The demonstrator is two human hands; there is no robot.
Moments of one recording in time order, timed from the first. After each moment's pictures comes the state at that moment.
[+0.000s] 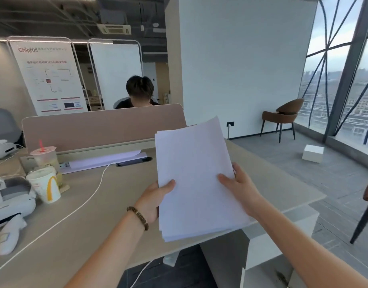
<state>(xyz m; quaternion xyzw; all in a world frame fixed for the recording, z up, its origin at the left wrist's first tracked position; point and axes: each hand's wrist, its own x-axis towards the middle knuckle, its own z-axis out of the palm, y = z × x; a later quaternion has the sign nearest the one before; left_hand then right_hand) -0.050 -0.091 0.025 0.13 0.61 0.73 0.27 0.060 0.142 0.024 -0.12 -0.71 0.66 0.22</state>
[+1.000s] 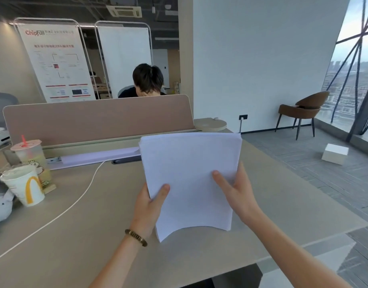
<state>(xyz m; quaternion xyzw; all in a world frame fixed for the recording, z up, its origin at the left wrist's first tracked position) -0.119 -0.046 -0.029 0.19 0.65 0.74 -0.02 -0.030 0.167 0.008 -0.05 -0.73 0.60 0.32</state>
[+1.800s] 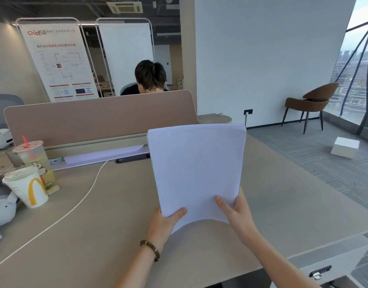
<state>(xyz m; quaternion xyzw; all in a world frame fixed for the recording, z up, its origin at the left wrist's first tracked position) -0.129 -0.030 -0.091 0.12 0.70 0.69 0.09 -0.051 0.177 -0.083 -0.09 -0.69 0.66 0.27</state>
